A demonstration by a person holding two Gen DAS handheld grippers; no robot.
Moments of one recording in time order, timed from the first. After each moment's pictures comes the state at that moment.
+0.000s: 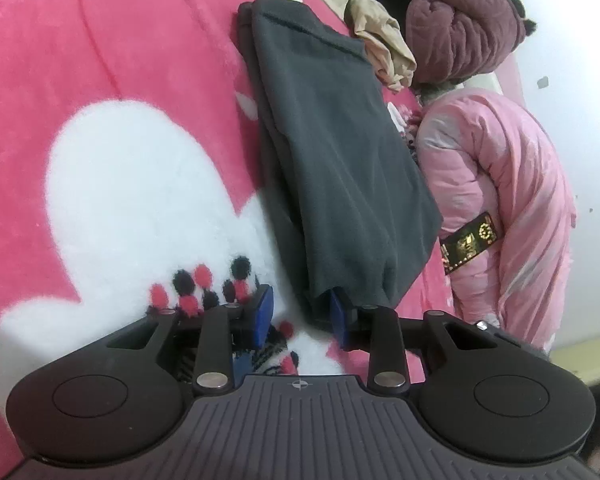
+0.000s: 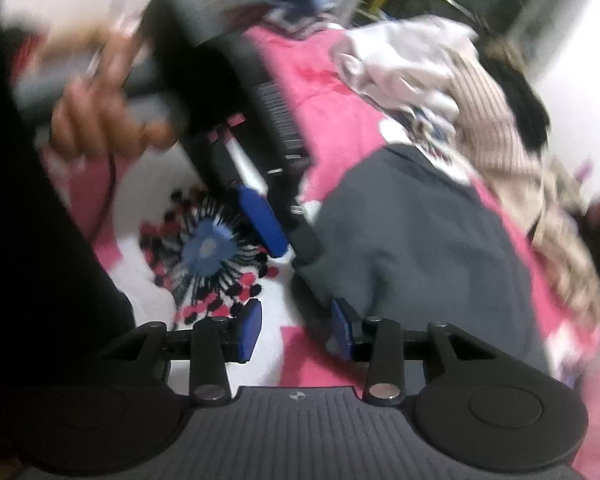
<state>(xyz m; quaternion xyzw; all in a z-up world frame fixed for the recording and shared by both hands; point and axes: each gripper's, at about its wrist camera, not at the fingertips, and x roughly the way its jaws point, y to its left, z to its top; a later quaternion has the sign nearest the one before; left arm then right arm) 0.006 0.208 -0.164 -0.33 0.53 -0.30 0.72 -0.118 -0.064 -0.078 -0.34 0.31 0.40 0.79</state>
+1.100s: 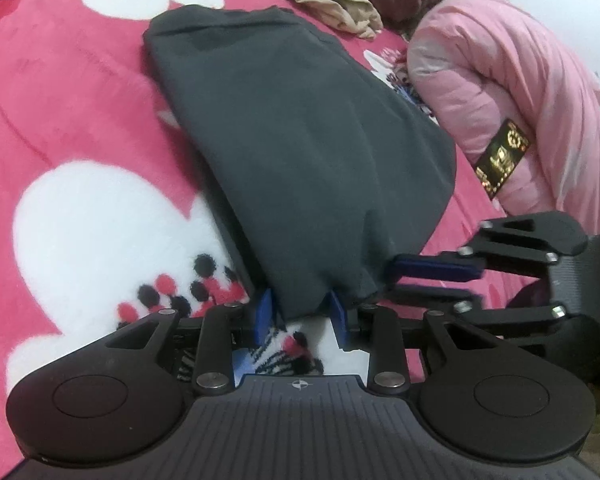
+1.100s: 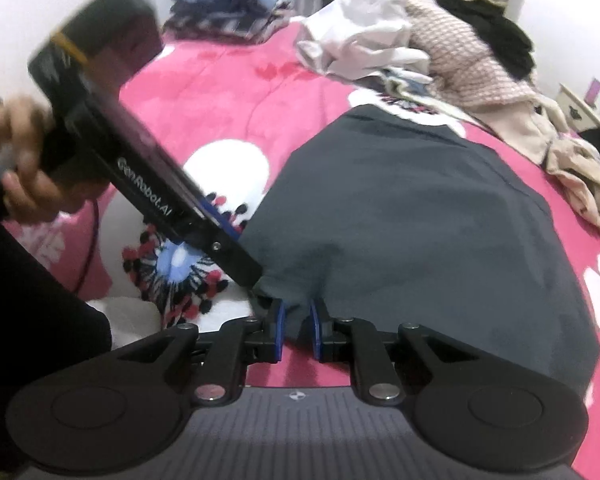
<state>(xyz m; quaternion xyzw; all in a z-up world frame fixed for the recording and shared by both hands) -0.019 0.164 -0.151 -0.14 0.51 -0.33 0.78 -0.073 -0.104 -0.072 -0.23 0.38 0.42 0.79</state>
